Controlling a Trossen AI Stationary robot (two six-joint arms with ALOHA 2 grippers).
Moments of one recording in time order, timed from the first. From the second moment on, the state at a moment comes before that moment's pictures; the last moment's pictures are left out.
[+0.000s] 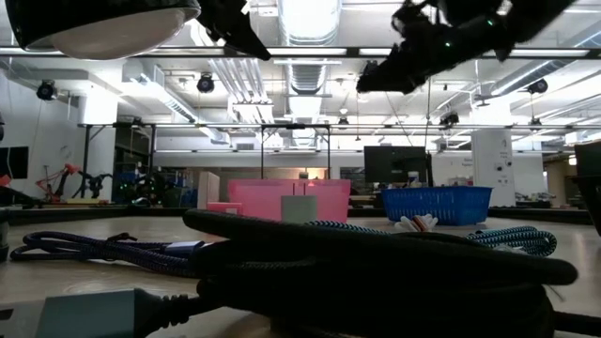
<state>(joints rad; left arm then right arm) 0.20 1.24 1.15 -0.35 -0.32 0.29 -0.26 1.17 0.65 0.23 -0.01 -0.15</state>
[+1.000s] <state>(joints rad) 0.36 1.24 1.18 -0.64 -0.42 -0.56 -0.26 1.21 0.37 0.82 -0.16 -0.34</state>
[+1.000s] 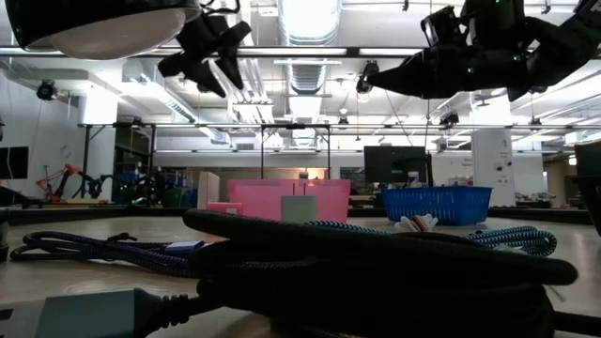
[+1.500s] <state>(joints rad) 0.38 1.43 1.15 -0.65 -0.48 -0.57 -0.26 1.21 0.37 0.76 -0.16 -0.34</state>
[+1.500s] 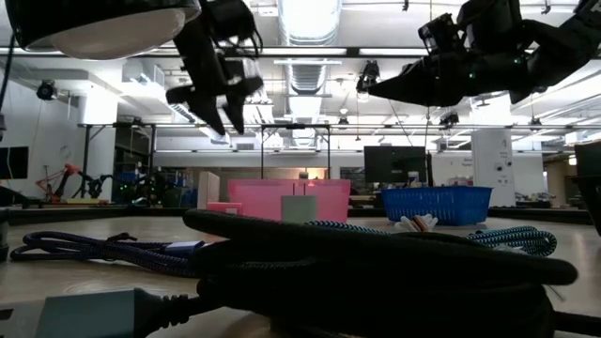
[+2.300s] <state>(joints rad) 0.43 1.61 1.24 -0.94 -0.43 -0.66 -0.26 1.21 0.37 0.75 -0.16 -0.34</state>
